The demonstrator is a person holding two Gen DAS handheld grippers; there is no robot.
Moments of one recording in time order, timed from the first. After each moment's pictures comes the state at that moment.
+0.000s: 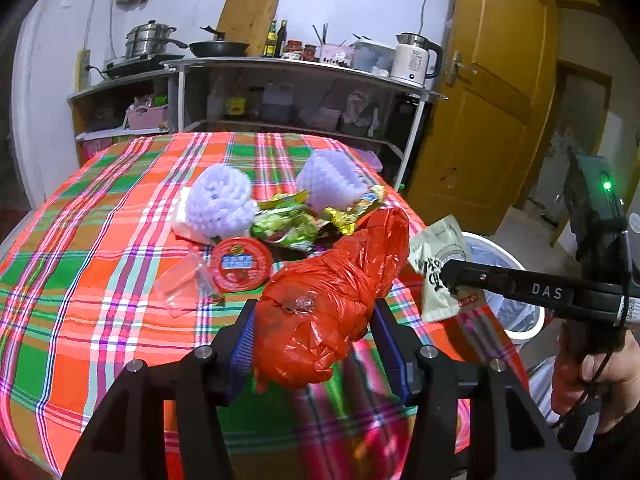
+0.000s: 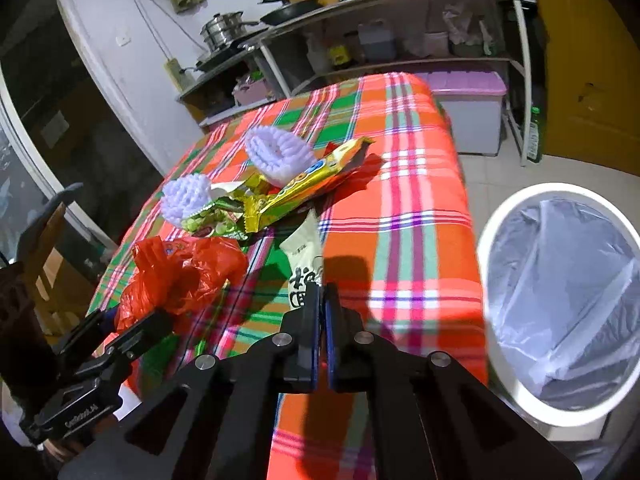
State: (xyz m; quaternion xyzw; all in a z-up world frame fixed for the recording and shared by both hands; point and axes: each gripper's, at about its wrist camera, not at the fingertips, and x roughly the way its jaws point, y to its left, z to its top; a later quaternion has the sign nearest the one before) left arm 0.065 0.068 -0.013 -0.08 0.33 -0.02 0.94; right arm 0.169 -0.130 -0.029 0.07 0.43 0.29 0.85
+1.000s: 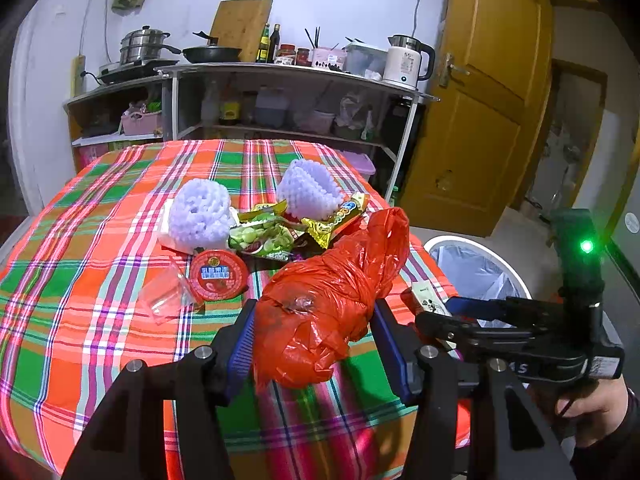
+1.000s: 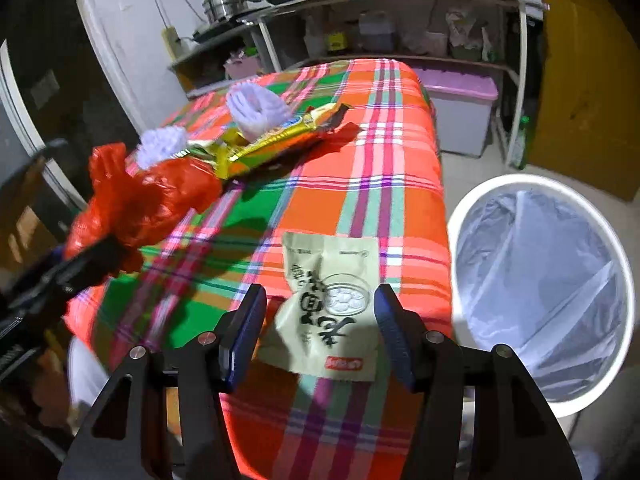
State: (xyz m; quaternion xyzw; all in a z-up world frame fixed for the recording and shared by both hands) left arm 0.065 0.053 -0.004 -0.08 0.33 -0.02 0.94; right arm 0.157 -0.131 -0.054 -0.02 0.44 0.26 0.86
